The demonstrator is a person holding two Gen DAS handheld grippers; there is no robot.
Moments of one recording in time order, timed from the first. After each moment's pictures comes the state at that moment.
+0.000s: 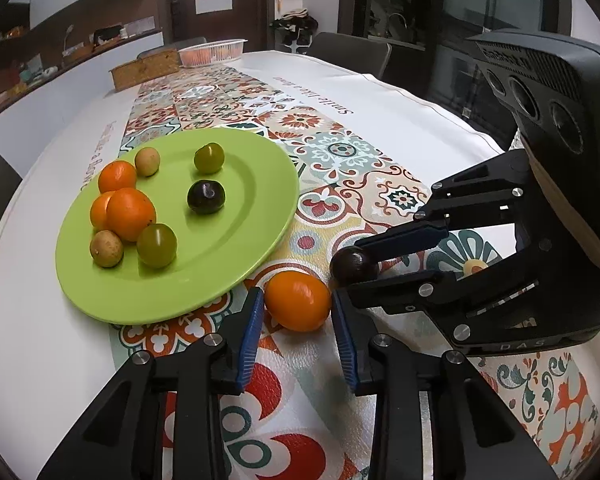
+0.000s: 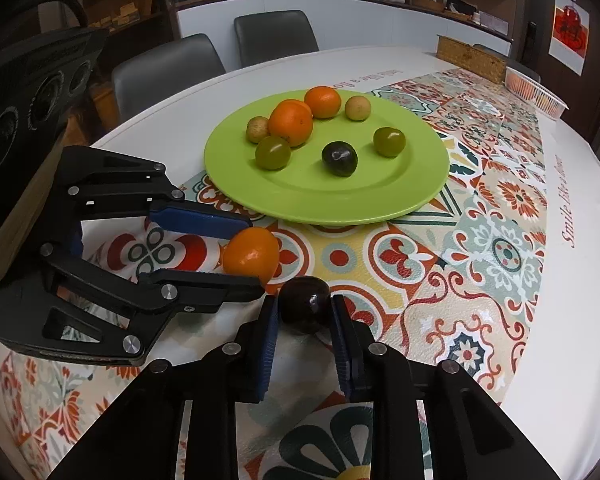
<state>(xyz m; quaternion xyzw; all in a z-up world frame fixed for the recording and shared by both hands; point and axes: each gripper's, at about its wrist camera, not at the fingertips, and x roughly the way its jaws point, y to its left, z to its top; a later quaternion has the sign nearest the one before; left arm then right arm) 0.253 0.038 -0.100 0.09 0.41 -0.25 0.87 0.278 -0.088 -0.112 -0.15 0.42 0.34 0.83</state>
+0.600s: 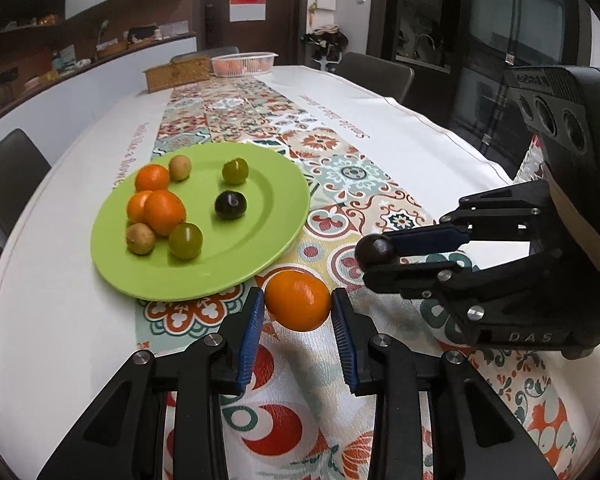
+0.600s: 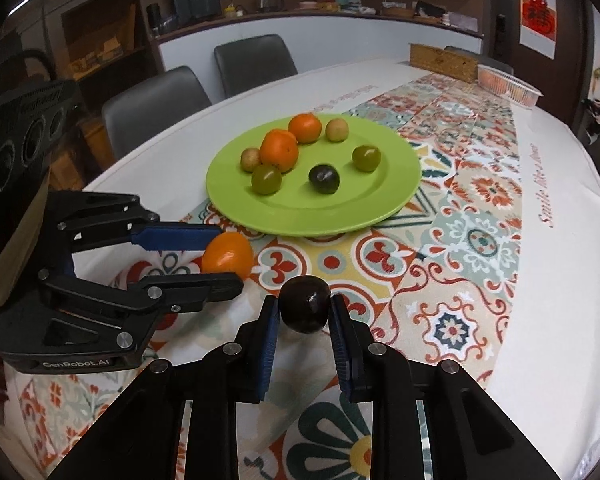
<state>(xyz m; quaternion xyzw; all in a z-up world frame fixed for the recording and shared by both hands) 0.228 0.043 -0.075 0.06 0.39 -0.19 0.90 0.260 -0.106 -0.088 -0.09 0.40 0.32 0.85</state>
